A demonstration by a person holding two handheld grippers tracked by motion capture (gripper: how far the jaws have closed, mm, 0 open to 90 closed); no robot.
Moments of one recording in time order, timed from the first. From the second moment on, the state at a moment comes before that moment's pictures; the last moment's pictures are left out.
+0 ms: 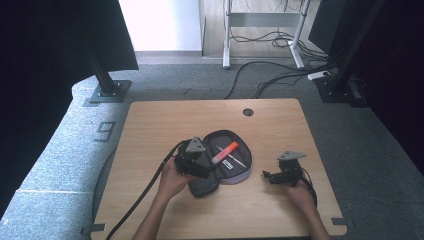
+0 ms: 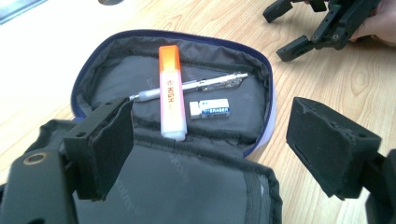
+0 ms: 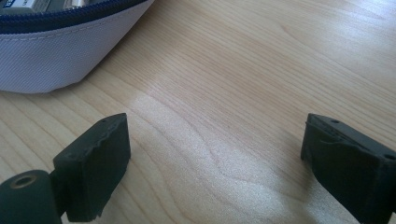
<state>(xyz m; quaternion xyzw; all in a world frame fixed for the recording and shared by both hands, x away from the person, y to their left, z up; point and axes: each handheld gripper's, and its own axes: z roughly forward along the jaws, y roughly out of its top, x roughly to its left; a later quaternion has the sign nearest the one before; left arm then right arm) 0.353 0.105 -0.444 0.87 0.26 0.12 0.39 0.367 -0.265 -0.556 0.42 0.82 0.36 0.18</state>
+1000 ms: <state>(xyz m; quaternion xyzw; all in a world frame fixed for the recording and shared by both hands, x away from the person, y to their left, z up) 0.297 0.222 -0.509 0.84 0.34 0.12 0.40 0.366 -0.265 -0.556 0.42 0.82 0.36 0.18</state>
